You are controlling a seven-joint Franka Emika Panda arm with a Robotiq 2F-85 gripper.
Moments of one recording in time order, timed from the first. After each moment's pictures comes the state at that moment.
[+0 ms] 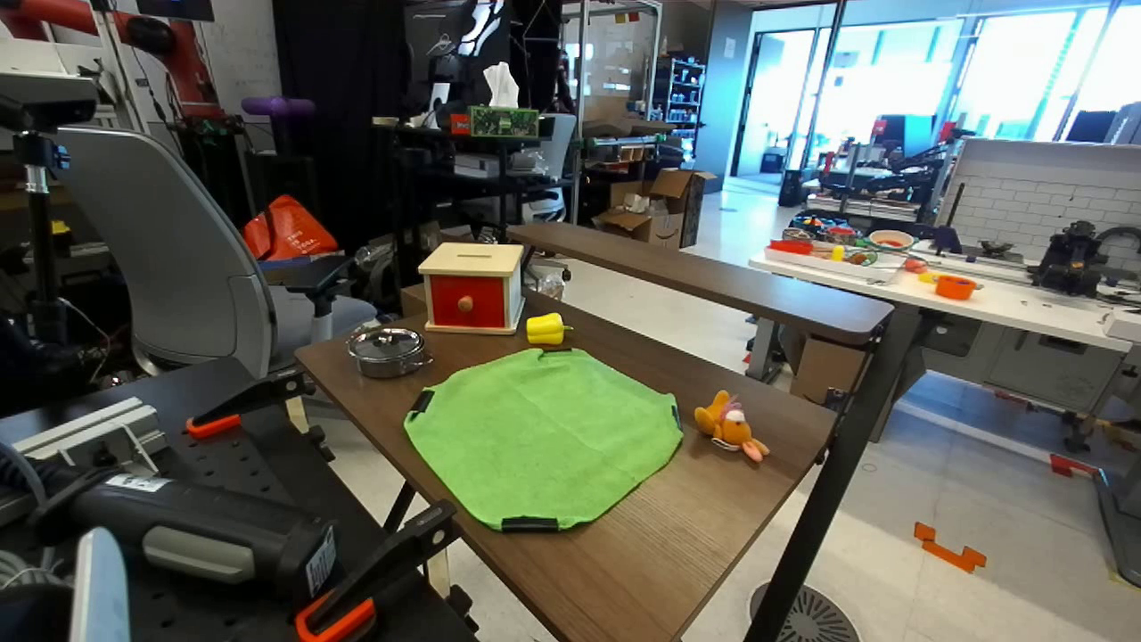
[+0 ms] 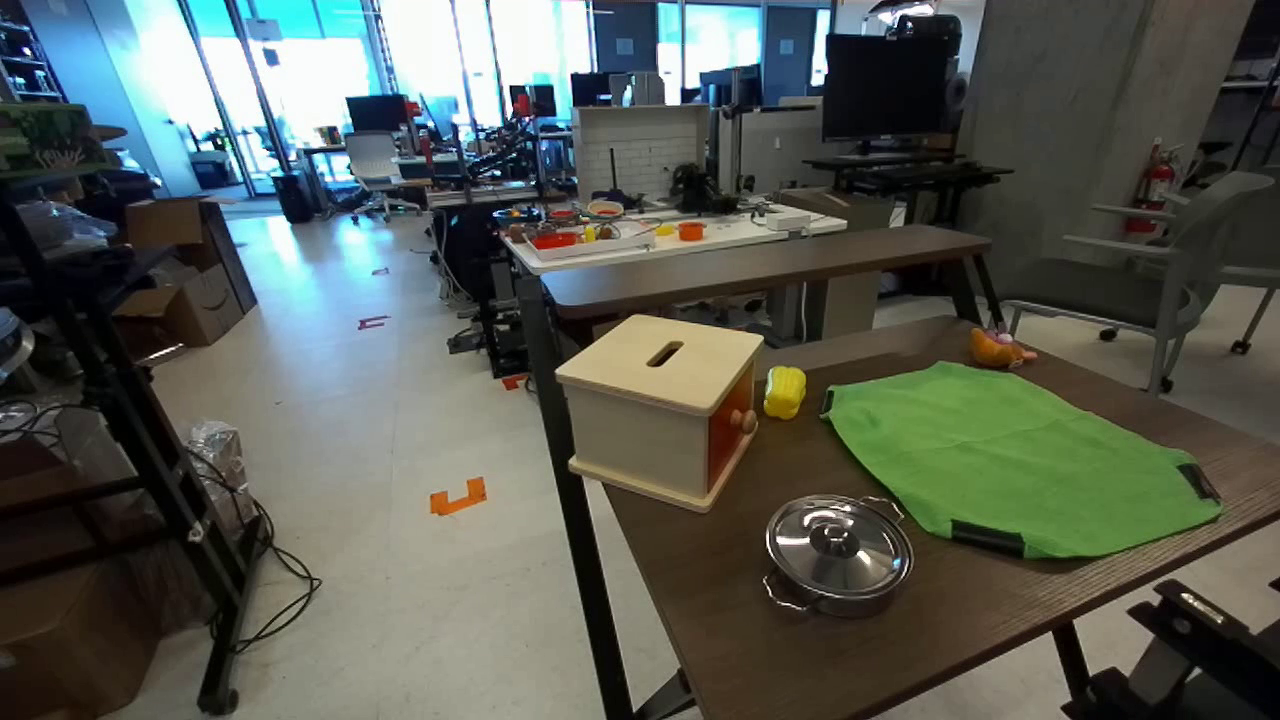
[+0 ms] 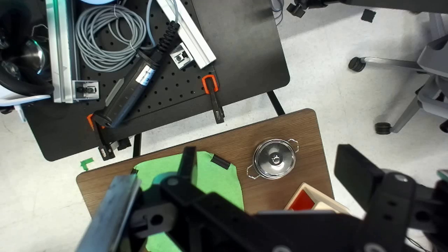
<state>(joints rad) 0.08 -0.57 0.28 -2.30 0.22 1.63 0.54</state>
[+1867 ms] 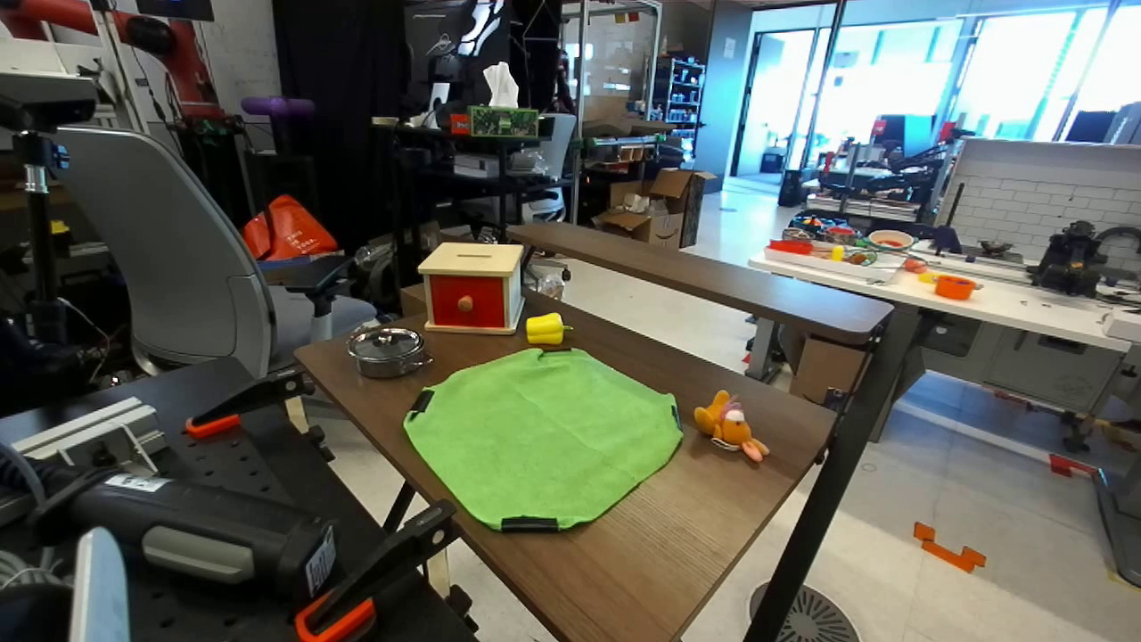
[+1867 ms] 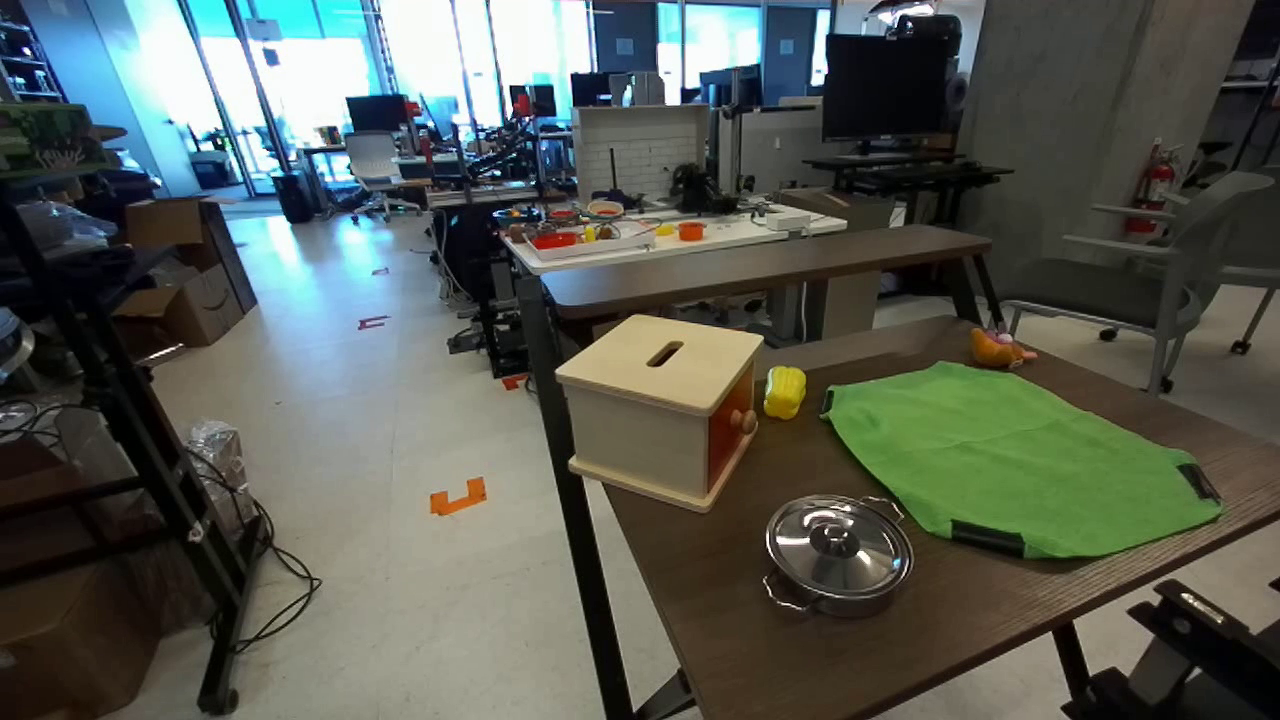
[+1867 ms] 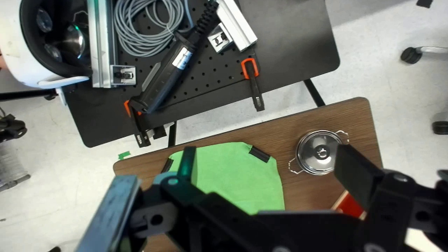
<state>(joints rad) 0.04 -0.46 0.28 -2.30 0.08 1.66 0.54</state>
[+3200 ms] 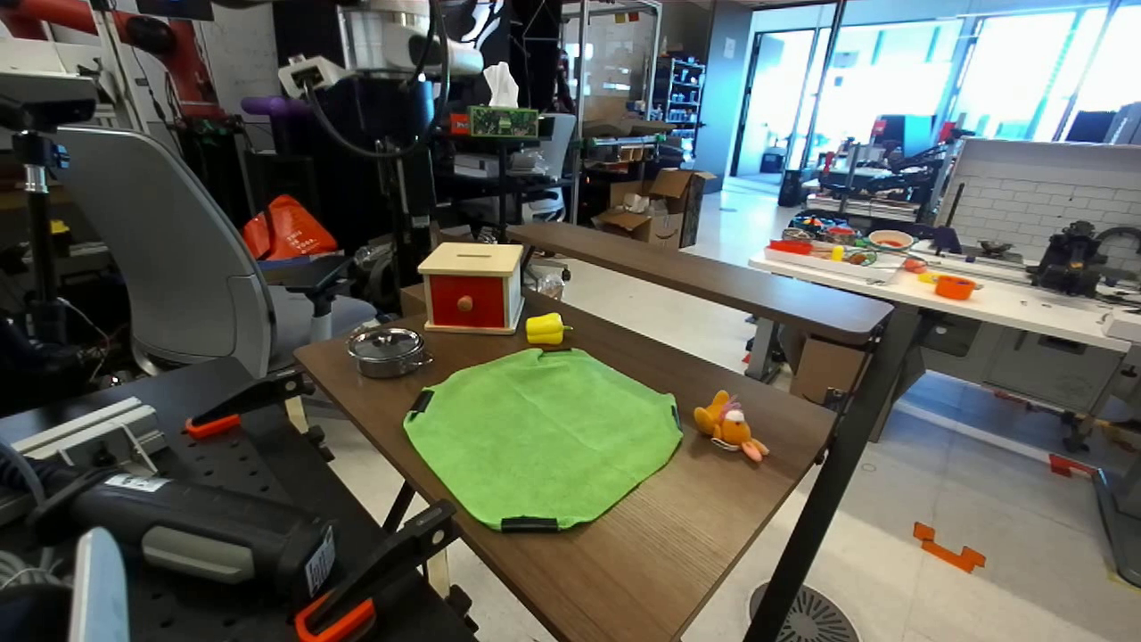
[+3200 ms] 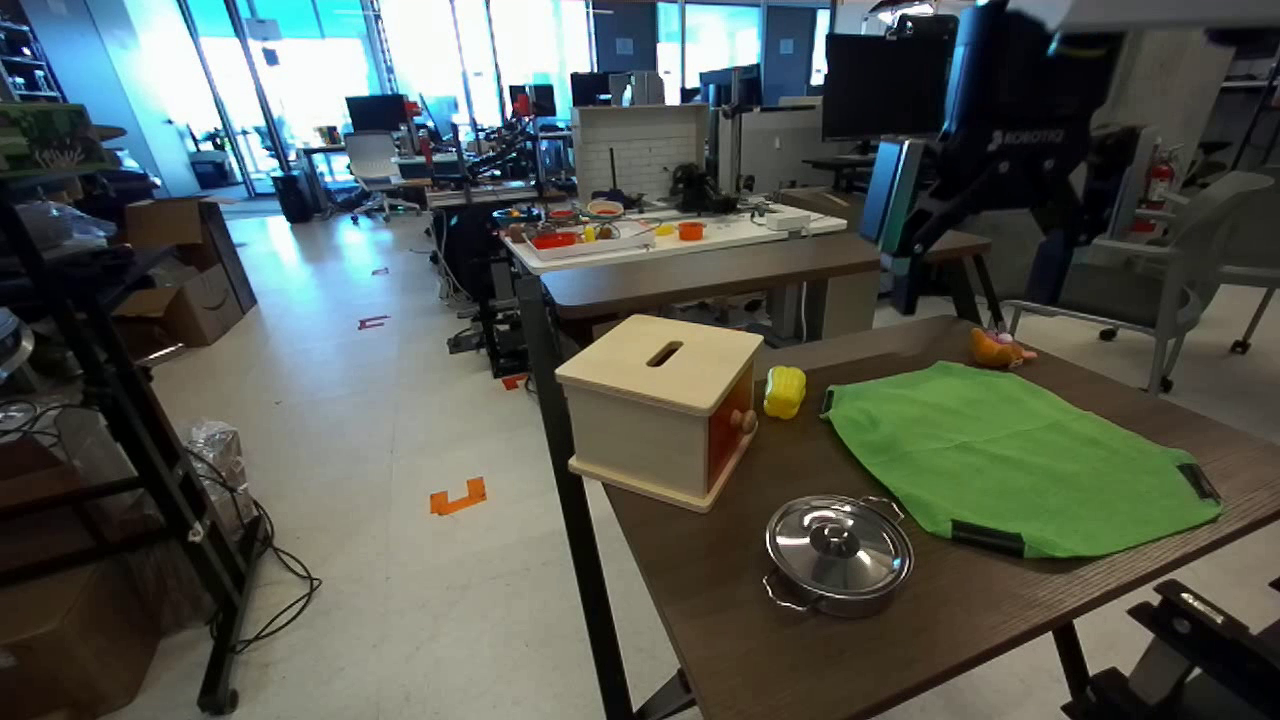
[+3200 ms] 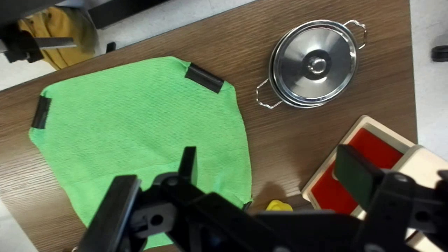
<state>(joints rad) 0.10 0.19 0.20 -2.32 -0.13 2.51 0.69</state>
